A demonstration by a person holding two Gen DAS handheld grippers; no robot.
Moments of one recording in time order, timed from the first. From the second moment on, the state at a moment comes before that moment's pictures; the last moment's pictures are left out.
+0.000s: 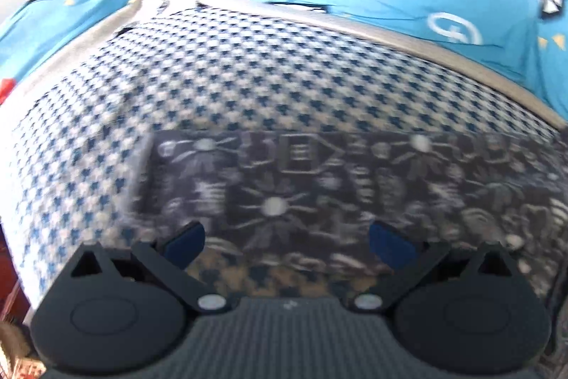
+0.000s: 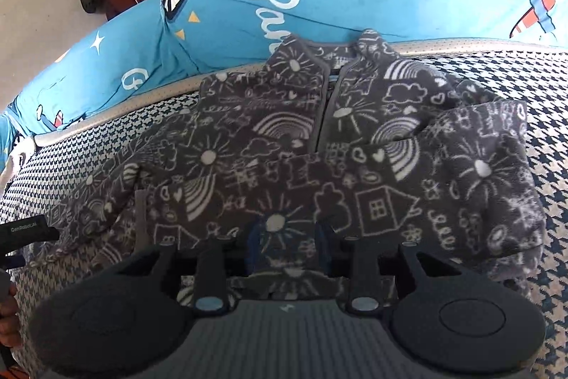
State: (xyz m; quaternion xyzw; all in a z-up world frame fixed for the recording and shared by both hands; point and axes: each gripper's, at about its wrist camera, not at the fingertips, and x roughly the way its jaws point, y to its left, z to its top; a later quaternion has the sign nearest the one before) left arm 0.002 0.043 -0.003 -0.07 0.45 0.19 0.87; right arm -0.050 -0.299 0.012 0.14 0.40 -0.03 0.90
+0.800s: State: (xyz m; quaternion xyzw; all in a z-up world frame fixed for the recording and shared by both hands) left arm 0.014 0.104 -0.016 -0.14 0.42 0.24 0.86; right arm -0.044 -0.293 0.002 0.12 0.43 -0.04 0.89
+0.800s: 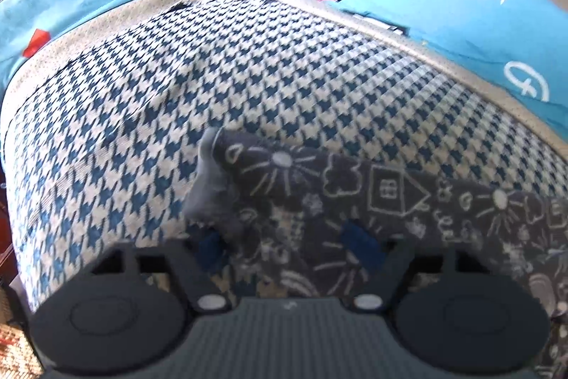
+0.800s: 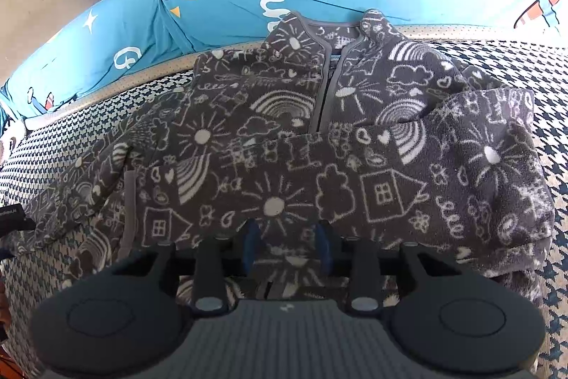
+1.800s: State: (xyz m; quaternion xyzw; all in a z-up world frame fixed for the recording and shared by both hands) left arm -0.018 -0.037 0.034 -0.11 0.37 -0.16 0.91; right arm -0.041 -0.284 0.011 0.14 0.40 -0.01 0.91
